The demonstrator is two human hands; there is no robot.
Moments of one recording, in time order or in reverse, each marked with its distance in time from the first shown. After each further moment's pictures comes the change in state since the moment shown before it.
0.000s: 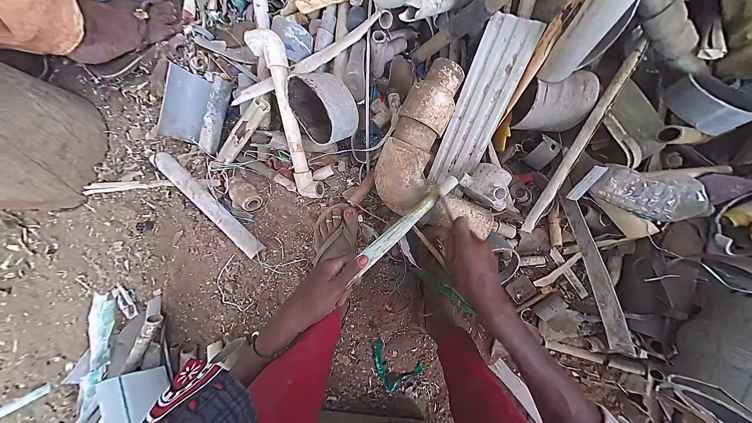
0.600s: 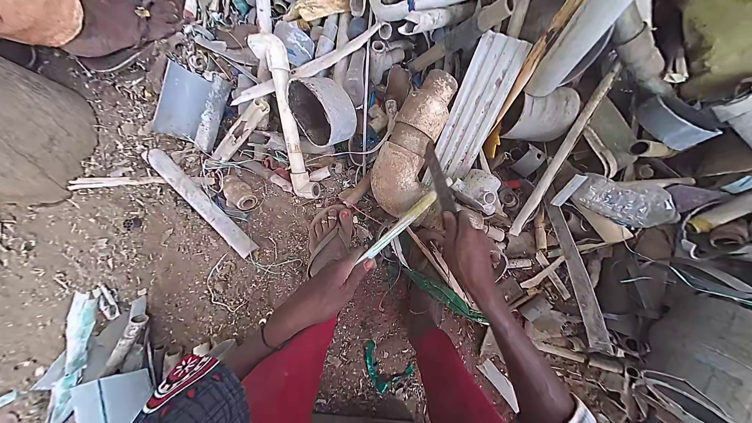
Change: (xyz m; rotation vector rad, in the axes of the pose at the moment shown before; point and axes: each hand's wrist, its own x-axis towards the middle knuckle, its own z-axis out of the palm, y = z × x) left_hand 0.007 0.011 0.004 0.488 -0.088 0.165; right_hand 0.021 0.000 -0.014 0.117 -0.023 0.168
